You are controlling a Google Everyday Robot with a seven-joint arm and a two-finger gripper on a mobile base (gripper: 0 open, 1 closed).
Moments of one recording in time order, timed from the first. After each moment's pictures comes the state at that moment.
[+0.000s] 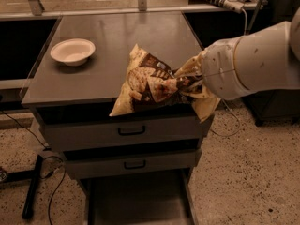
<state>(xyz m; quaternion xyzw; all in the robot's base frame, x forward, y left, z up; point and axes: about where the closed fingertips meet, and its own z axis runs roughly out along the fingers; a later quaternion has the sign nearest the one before) 0.476 -0.086 0.959 -0.79 0.44 -0.16 0.39</state>
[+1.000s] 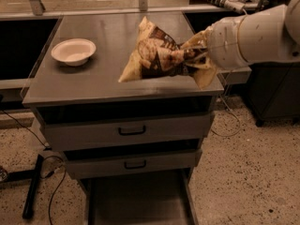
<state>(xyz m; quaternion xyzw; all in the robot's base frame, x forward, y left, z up) 0.557 -0.108 0.974 -0.76 0.43 -0.18 0.45</state>
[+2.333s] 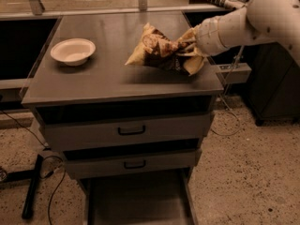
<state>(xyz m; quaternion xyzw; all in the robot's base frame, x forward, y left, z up) 0.697 -0.122 0.908 -0.74 0.48 -0.07 0.46</state>
